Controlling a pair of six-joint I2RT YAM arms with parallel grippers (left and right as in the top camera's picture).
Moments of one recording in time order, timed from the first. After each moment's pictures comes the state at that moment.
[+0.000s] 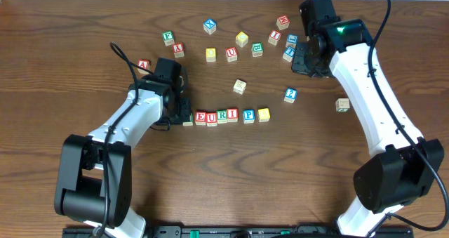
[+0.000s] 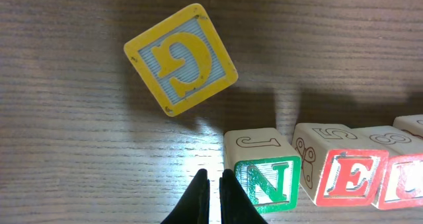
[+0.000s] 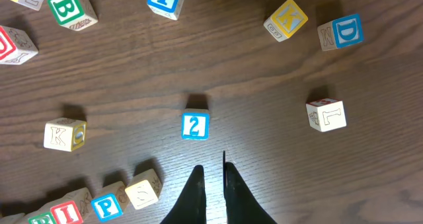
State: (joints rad) left arm -0.22 1.75 1.06 -0.69 0.08 -0.25; right arm 0.26 1.86 1.77 -1.18 0.17 0.49
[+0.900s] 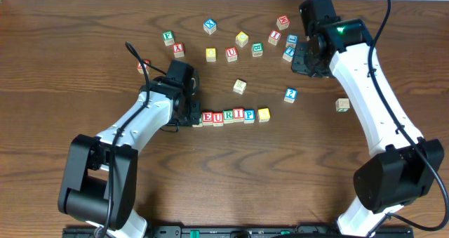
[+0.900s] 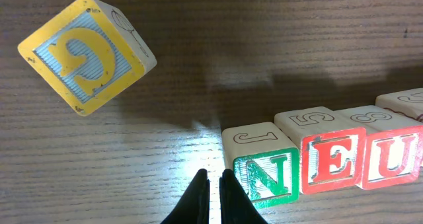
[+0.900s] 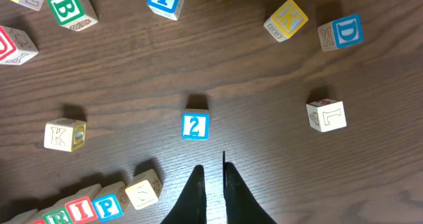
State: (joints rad) left arm -0.30 1.75 1.06 -0.68 0.09 -0.25; right arm 0.26 1.86 1.77 -1.18 0.17 0.48
